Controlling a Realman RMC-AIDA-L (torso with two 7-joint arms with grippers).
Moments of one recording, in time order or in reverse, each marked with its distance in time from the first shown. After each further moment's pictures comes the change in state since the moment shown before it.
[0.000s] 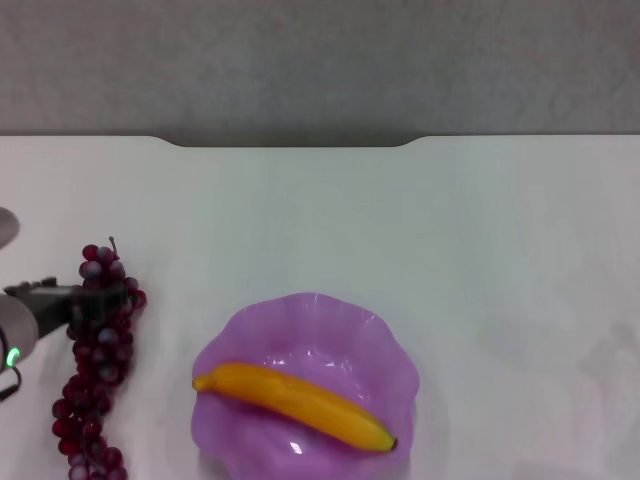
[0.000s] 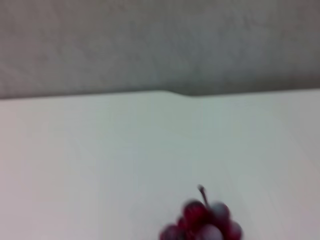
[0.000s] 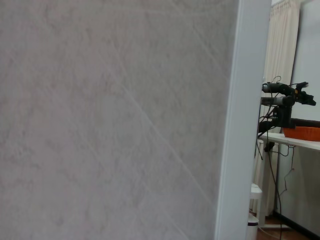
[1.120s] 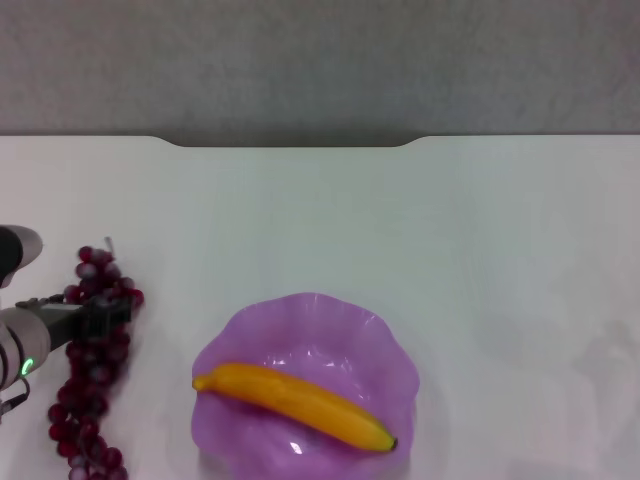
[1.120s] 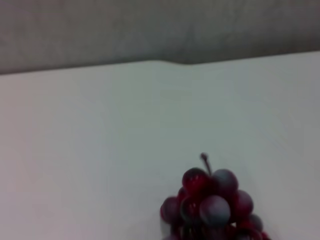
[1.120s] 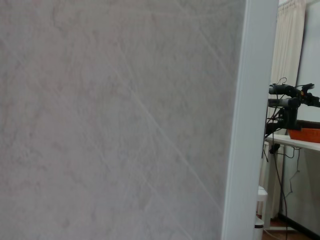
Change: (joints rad) left arm -0.106 0.004 0.007 0.226 0.002 0.090 0.003; right arm 0.007 0.000 -0.001 0.001 -0.008 0.002 0.000
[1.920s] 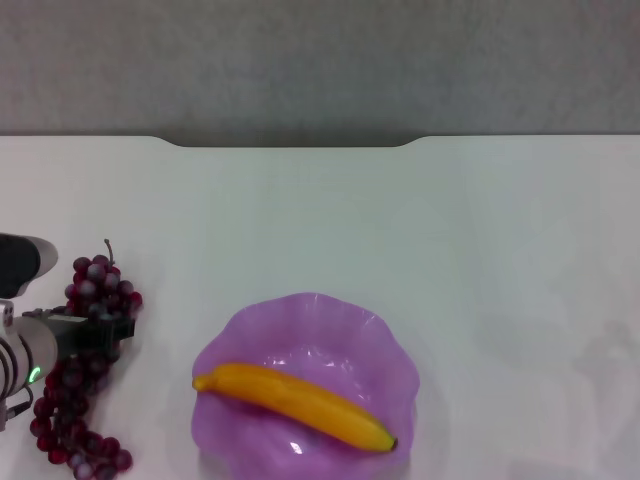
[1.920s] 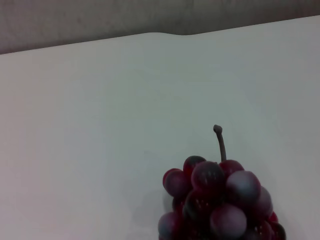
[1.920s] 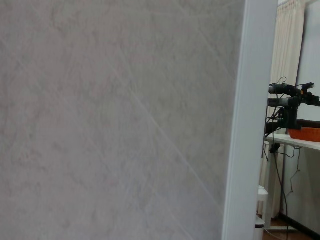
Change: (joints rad) left arm -0.056 0.000 0.005 0.102 0.001 0.005 0.025; right arm 0.000 0.000 0.000 0.000 -0.001 -0.001 0.006
